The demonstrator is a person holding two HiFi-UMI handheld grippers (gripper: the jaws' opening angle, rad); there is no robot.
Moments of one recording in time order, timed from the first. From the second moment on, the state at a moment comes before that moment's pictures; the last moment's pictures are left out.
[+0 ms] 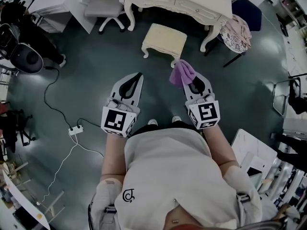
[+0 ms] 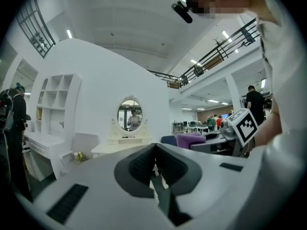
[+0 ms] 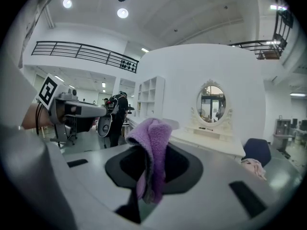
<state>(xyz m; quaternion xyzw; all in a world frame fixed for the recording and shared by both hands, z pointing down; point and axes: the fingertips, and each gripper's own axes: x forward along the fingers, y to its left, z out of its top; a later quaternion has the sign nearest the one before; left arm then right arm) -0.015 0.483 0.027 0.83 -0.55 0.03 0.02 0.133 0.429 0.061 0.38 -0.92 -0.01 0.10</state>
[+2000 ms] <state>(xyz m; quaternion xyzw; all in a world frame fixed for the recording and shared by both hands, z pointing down) -0.080 -0.027 0.184 0.91 -0.41 0.02 0.10 0.026 -0.039 0.265 0.46 -0.86 0.15 0.18</state>
